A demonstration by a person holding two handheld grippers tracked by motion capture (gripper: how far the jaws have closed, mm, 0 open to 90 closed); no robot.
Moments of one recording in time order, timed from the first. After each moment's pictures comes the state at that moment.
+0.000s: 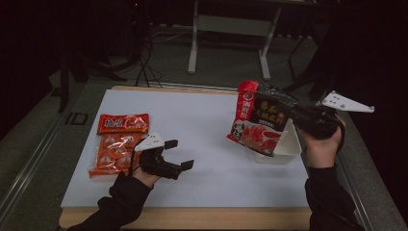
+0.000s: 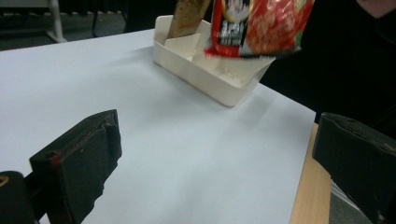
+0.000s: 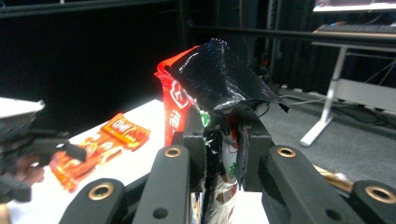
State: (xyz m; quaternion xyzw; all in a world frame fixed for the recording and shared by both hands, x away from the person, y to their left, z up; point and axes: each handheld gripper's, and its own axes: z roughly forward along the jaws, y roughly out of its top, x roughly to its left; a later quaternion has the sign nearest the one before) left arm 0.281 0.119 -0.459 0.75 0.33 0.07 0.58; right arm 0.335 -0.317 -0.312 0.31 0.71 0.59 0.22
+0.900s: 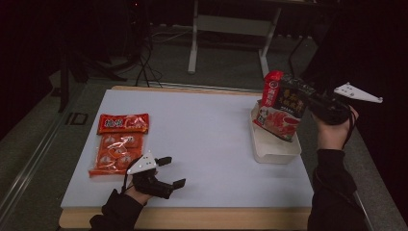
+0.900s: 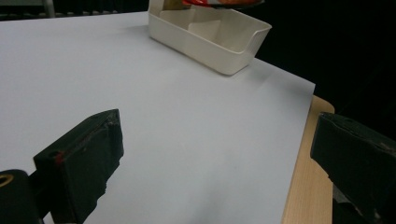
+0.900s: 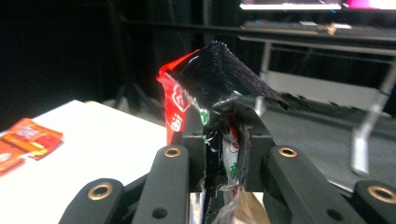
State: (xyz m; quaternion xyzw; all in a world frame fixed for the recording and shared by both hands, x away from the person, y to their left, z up) left arm 0.253 0.133 -0.507 0.75 0.31 0.07 0.58; right arm 0.388 -0.371 -0.332 0.38 0.69 0.55 0.29
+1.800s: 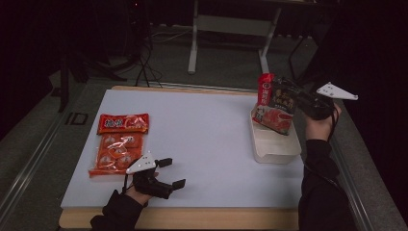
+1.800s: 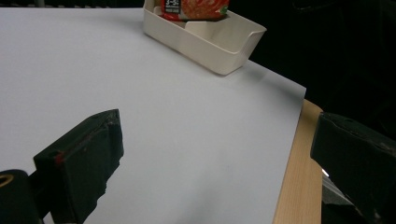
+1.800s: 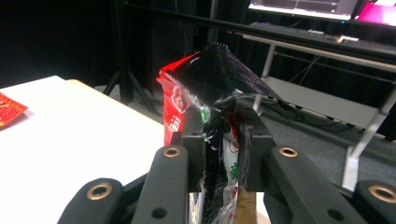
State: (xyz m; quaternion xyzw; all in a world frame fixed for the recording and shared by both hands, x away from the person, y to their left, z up) left arm 0.255 0.135 -0.513 0.74 0.32 0.05 0.59; right arm 0.442 -0.376 -0.377 0.33 0.71 0.54 0.31
